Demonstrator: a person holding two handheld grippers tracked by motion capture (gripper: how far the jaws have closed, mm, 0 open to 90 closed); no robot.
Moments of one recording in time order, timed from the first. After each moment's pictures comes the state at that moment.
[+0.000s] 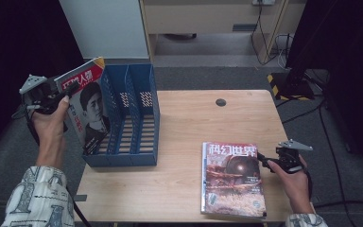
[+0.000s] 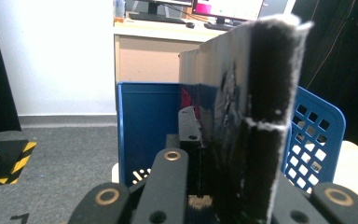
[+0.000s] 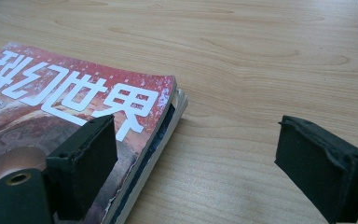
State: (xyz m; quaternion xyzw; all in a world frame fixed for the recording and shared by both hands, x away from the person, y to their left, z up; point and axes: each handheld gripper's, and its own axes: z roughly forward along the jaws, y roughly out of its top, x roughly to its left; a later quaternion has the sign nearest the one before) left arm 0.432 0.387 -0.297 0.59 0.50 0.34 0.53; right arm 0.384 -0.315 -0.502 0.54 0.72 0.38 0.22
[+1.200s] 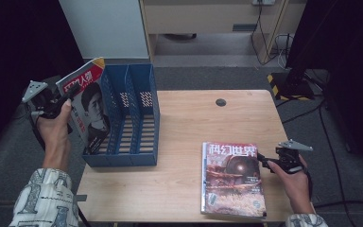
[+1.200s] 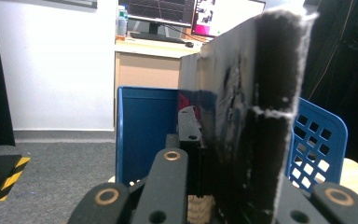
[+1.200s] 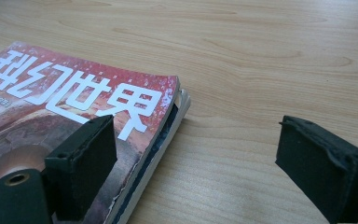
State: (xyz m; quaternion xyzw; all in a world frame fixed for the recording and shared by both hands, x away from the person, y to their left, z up) left arm 0.431 0.386 -0.315 0.57 0.49 0.35 0.56; right arm 0.383 -0.314 -0.501 0.54 0.72 0.39 0.21
